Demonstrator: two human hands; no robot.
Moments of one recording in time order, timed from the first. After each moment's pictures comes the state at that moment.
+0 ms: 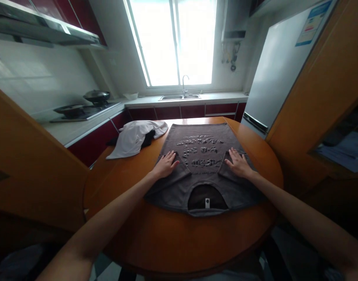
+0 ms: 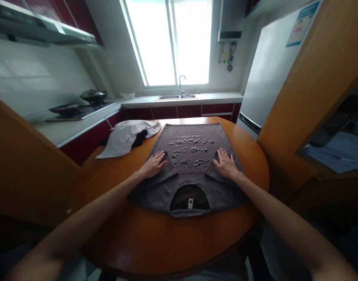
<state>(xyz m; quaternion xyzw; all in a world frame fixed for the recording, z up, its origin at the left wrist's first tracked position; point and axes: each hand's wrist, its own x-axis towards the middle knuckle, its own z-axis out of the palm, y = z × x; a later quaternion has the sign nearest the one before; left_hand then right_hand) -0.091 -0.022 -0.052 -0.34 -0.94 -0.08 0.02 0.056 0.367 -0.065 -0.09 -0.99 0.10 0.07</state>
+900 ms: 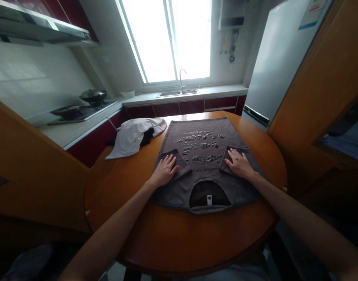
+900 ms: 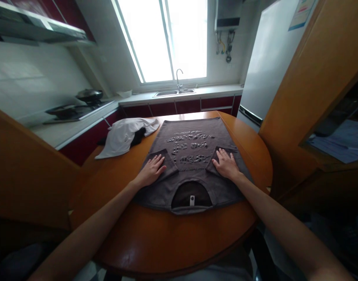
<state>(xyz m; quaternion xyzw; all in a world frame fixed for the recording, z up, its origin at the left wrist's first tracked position) -0.051 -0.036 -0.056 -0.33 -0.94 -0.07 0.02 0.073 0.349 -0.071 -0.10 -0.99 0.10 0.08</state>
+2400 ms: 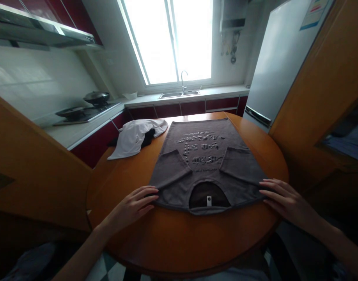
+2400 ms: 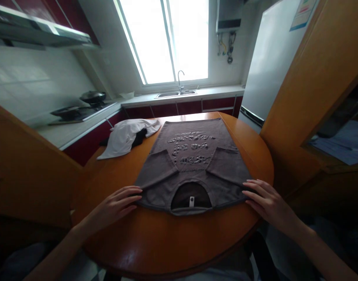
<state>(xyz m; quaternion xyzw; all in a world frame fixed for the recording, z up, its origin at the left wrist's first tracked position) 0.055 -0.156 -0.014 -0.54 -0.82 -0.15 0.10 0.258 0.402 -0.061 0.17 -0.94 0.12 0.26</state>
